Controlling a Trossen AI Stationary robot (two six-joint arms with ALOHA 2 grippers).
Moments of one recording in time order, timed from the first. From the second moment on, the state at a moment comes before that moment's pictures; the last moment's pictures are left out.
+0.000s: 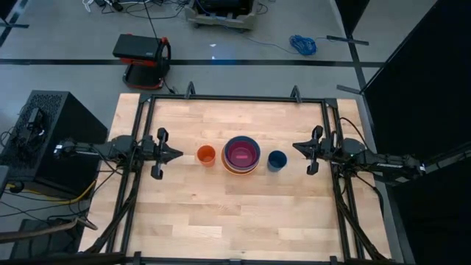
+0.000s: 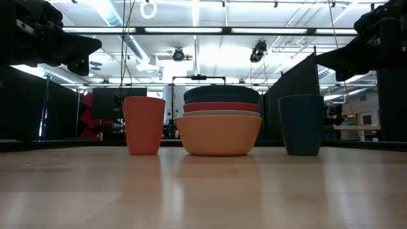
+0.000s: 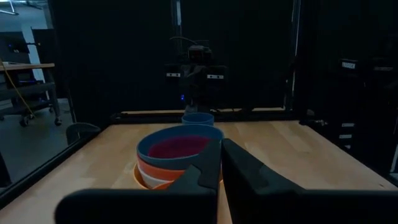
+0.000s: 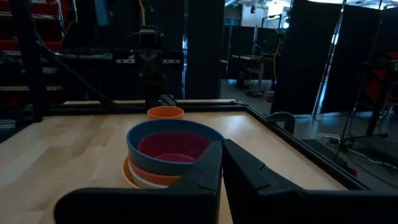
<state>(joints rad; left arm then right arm) -0.08 0.00 0.01 0.11 -0.08 0.02 -0.09 0.04 0.01 0.10 0.13 -0.06</state>
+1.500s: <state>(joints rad) -0.08 0.00 0.01 0.11 -0.08 0.02 -0.09 0.04 0.01 0.10 0.13 -0.06</state>
